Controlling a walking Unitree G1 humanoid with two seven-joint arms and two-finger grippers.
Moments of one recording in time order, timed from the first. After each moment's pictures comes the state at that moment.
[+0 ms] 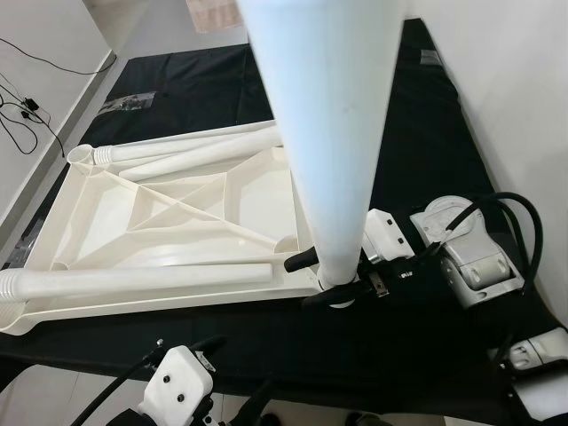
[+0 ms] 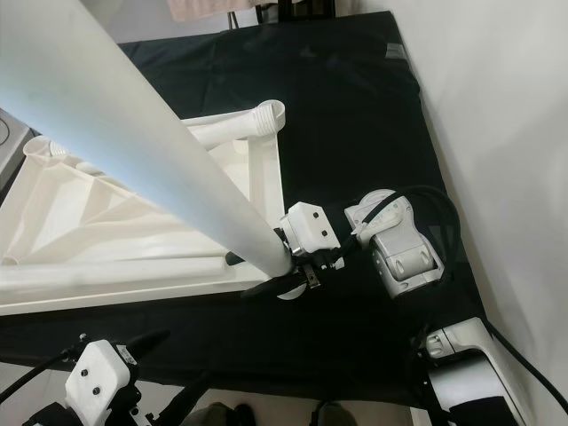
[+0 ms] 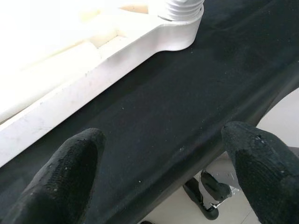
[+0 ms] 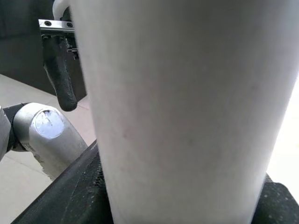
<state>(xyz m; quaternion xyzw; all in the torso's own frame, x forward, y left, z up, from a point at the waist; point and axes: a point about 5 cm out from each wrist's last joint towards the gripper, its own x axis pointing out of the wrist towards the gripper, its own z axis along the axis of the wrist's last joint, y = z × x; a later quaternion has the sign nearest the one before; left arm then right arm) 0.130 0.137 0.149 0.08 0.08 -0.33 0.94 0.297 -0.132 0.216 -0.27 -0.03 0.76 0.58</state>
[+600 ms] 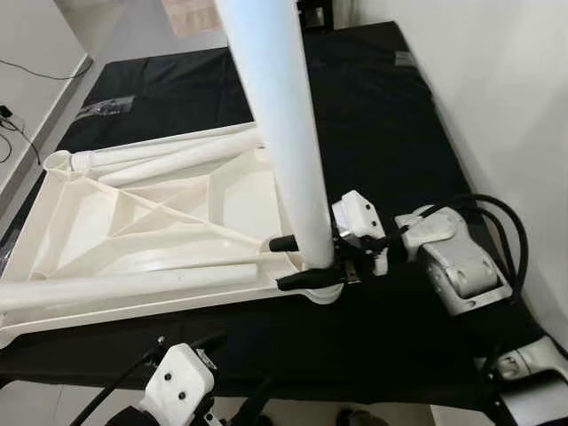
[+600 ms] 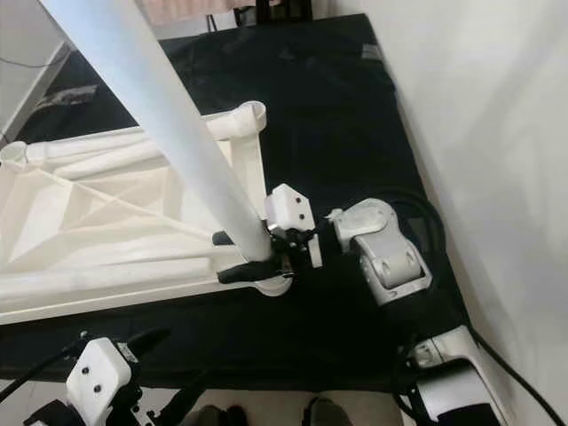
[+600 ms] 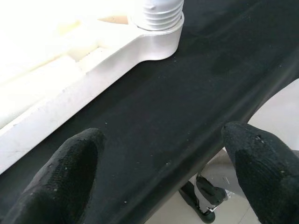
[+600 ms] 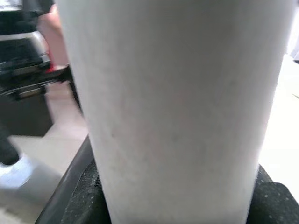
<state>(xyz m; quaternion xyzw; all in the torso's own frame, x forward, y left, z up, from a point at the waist) 0.131 0.137 0.149 0.08 0.07 -0.33 0.94 0.302 -0.112 0.208 -0.18 -0.01 0.69 0.70</state>
